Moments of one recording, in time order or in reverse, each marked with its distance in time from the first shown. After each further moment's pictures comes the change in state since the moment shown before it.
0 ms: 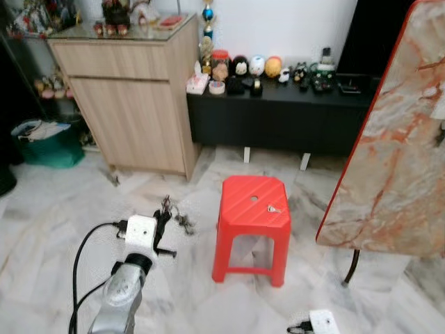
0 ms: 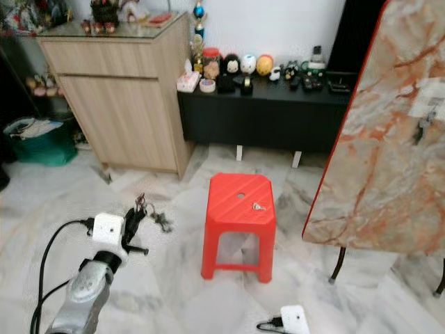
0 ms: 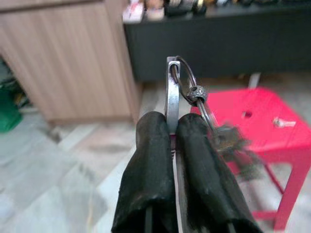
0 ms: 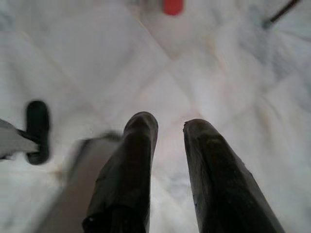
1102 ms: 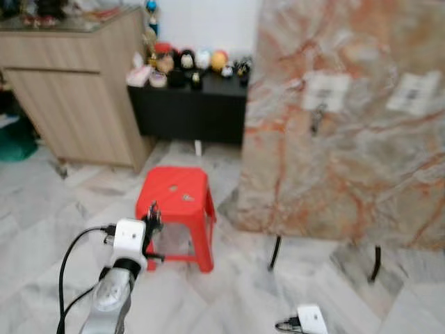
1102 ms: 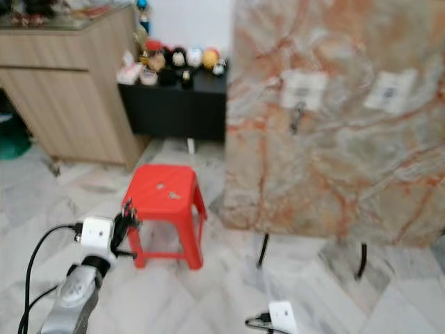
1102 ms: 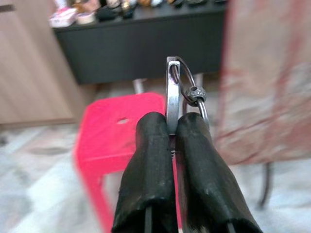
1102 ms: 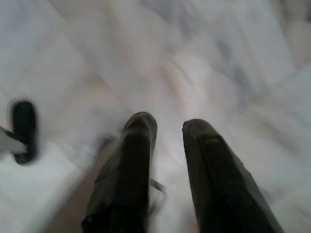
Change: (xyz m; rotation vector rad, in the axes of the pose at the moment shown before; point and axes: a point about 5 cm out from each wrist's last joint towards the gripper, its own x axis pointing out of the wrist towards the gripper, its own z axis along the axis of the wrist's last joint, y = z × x) left arm 0.003 -0.009 0.001 -0.011 0.004 -0.015; right arm -0.002 -0.009 -0.012 0.008 0.036 -0.017
